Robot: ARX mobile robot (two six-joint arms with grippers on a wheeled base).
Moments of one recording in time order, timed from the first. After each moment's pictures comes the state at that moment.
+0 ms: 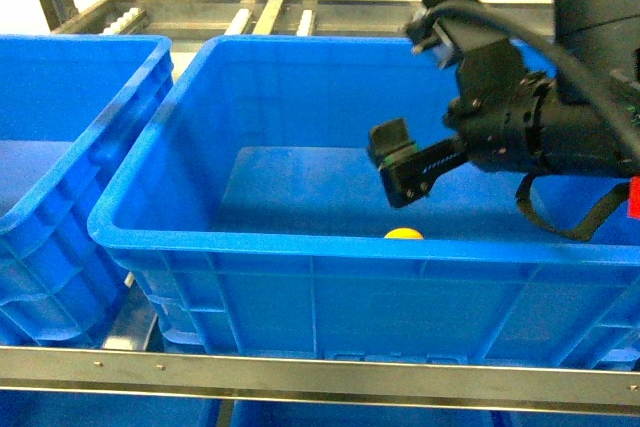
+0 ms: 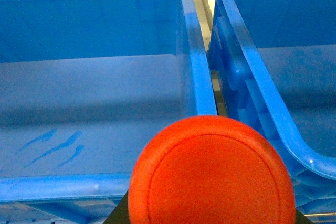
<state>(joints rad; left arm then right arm) -0.02 1.15 0.19 0.73 -0.01 0.03 0.31 1.96 1.06 0.50 -0.19 -0.20</state>
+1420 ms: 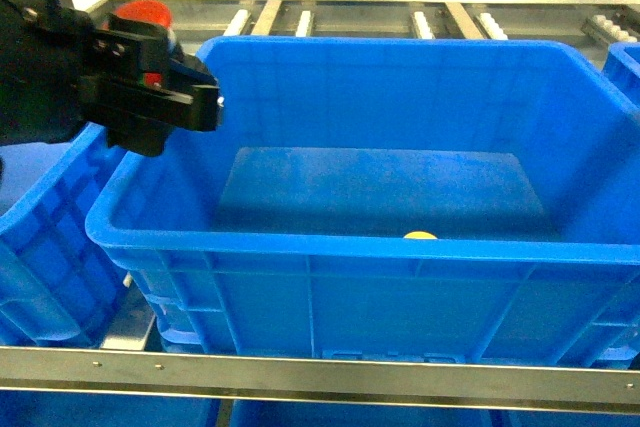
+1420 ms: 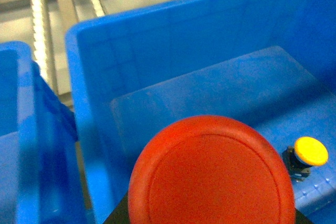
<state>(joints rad) -0.27 1.47 0.66 0.52 0.06 0.09 0.13 0.51 0.10 0.34 0.25 0.09</state>
